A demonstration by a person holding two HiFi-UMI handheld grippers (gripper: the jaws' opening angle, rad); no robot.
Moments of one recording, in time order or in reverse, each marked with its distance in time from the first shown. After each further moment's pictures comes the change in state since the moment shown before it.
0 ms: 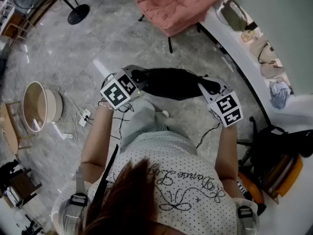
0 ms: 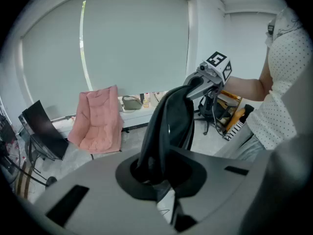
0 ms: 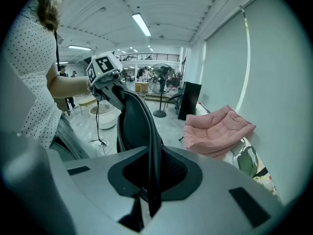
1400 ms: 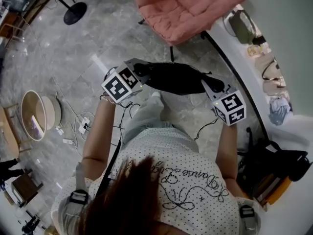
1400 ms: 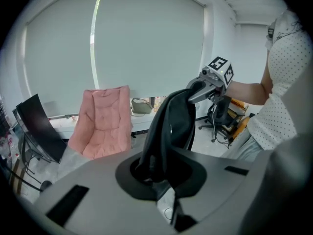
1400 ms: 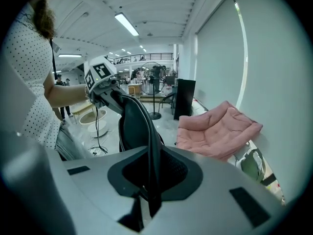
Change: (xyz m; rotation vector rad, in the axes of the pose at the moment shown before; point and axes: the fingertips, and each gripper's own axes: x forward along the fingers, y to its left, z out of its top) left arm 0.060 0.198 0.040 -0.054 -0.040 -0.021; right arm 0.117 -0.155 0.064 0.089 0.006 0.015
